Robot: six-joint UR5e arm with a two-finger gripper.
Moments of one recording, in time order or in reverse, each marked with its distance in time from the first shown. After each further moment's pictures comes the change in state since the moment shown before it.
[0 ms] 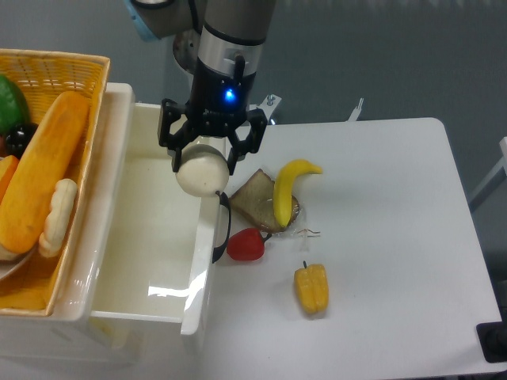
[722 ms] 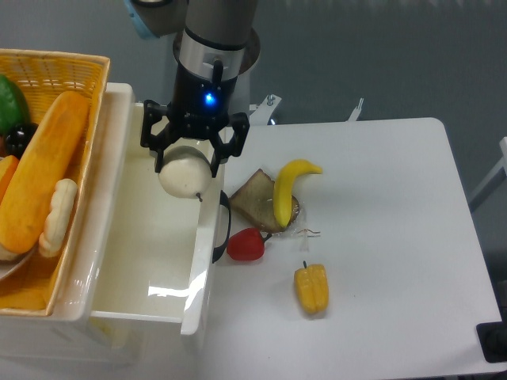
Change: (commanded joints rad) arm -0.031 -0.008 -0.003 0.002 0.002 0.008
